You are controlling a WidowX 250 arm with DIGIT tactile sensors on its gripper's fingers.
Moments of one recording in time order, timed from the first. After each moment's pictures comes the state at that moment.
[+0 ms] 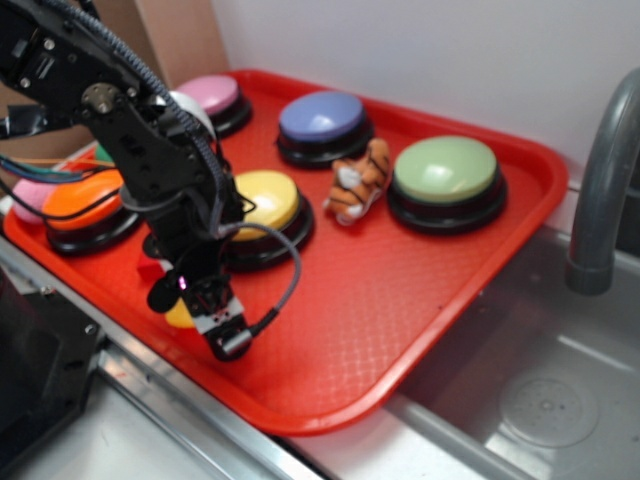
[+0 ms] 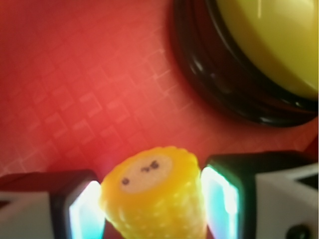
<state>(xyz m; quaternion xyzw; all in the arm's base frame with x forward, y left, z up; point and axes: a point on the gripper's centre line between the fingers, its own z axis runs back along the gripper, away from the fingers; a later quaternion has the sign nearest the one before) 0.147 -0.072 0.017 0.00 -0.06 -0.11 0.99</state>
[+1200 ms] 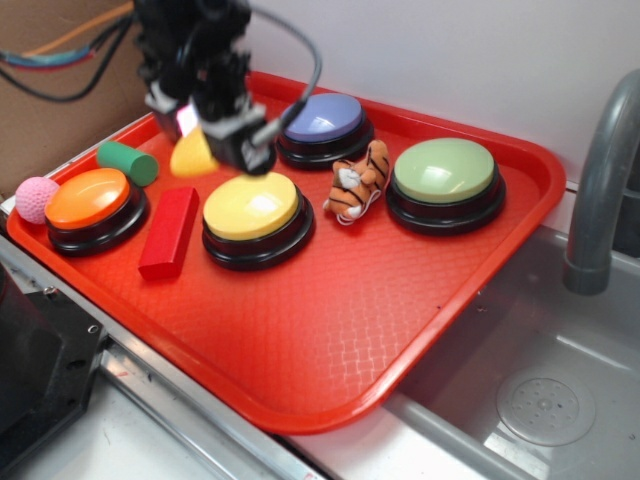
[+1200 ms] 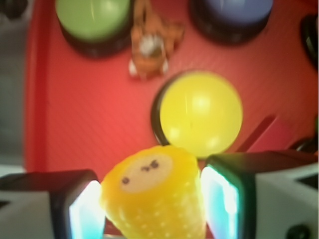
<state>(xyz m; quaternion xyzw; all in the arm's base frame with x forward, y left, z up) 0.199 -0.068 0.141 -0.05 -0.05 0.00 1.00</state>
